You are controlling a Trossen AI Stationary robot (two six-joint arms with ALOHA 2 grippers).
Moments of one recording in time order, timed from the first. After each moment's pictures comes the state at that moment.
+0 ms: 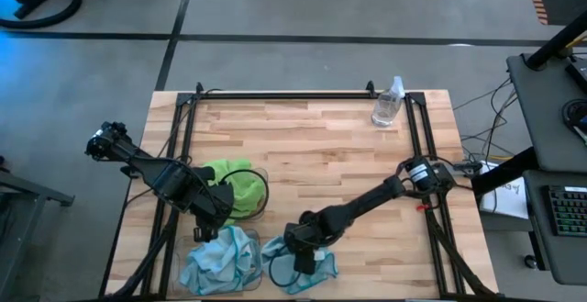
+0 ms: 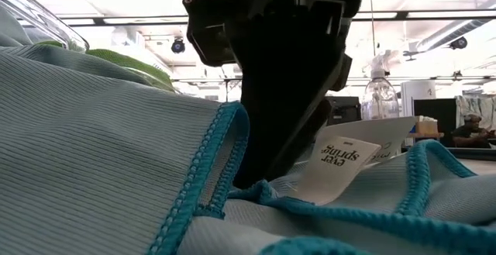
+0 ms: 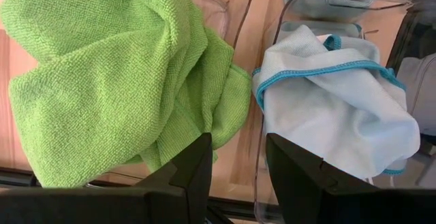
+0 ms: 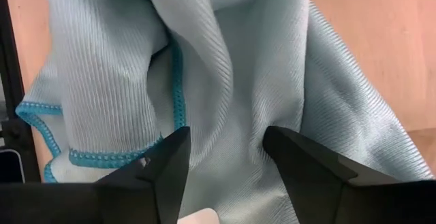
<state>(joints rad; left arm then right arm) -0.55 1.44 1.53 -1.50 -0.04 -0.74 0.39 2.21 1.61 -0.52 -0.10 0.64</state>
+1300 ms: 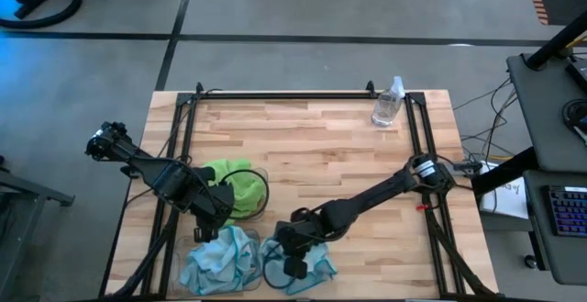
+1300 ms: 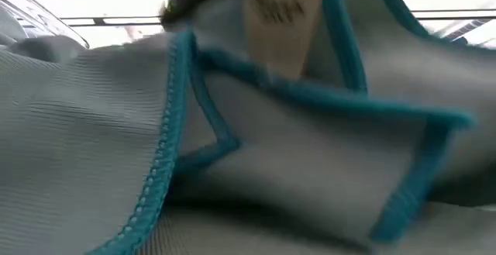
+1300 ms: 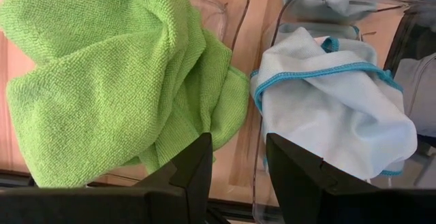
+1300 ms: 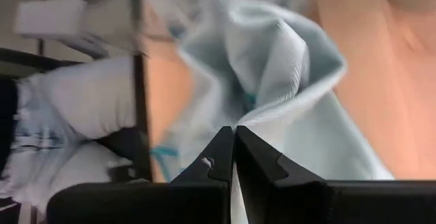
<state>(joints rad) -0.55 1.44 1.53 -1.50 -0.04 -0.74 0.40 2.14 1.78 -0.53 -0.11 0.64</state>
